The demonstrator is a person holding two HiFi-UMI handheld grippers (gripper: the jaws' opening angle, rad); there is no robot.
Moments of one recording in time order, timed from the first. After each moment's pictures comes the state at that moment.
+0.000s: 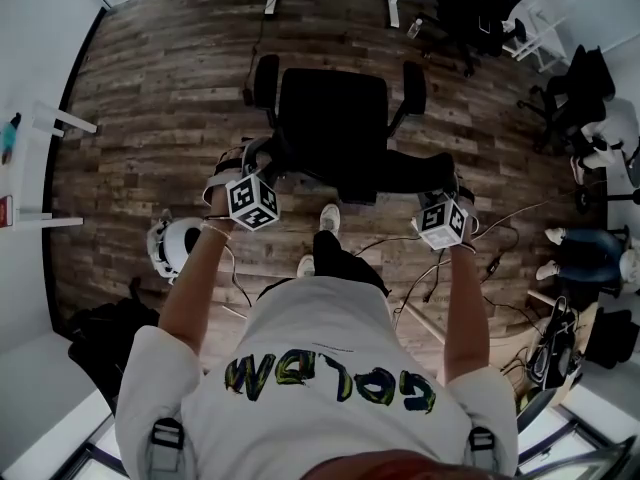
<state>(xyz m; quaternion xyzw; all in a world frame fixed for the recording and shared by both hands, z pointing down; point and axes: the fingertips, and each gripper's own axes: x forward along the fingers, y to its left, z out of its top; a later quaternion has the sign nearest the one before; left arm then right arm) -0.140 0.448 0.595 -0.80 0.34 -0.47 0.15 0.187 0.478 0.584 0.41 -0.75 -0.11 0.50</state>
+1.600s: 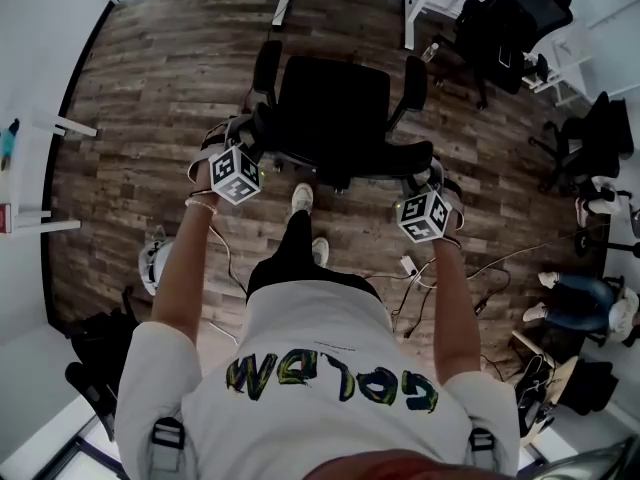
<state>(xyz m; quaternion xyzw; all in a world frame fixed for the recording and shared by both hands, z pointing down) -0.142 0.195 0.596 -0.78 0.37 -0.49 0.11 0.187 0.228 0.588 0.40 -0.76 -0.12 0.49</state>
